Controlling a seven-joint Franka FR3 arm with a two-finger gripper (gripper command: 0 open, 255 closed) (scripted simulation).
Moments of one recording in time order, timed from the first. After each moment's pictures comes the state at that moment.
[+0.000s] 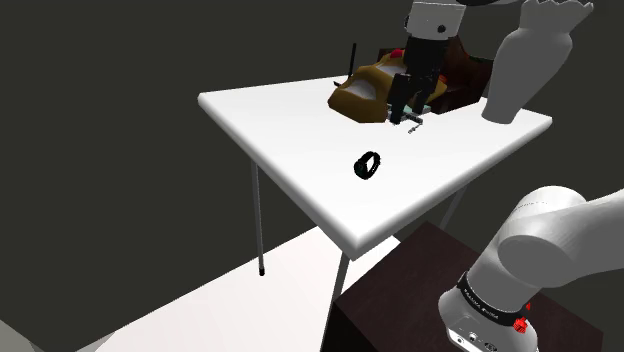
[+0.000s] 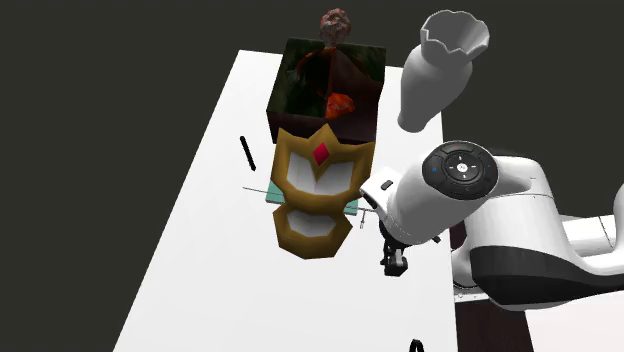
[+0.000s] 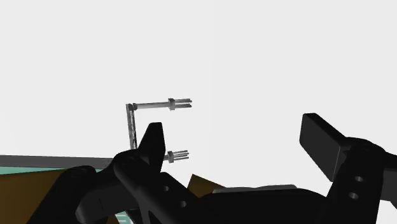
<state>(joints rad) 0.02 -0.74 0.07 -2.29 0.00 1.55 0.05</state>
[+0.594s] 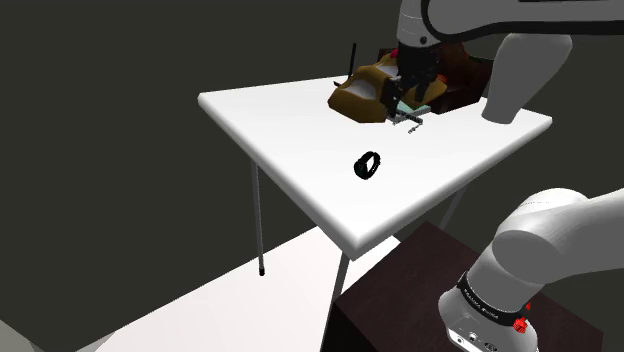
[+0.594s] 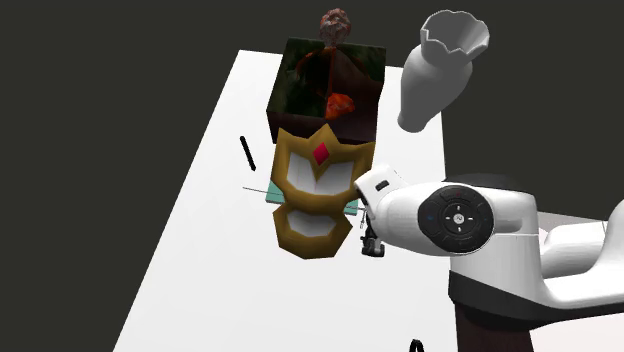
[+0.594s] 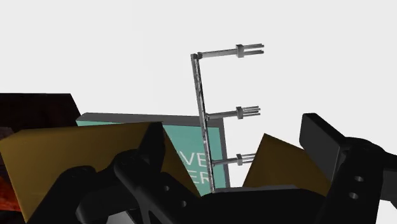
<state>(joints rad) -0.08 -0.72 0.19 -2.32 -0.22 1.67 0.20</state>
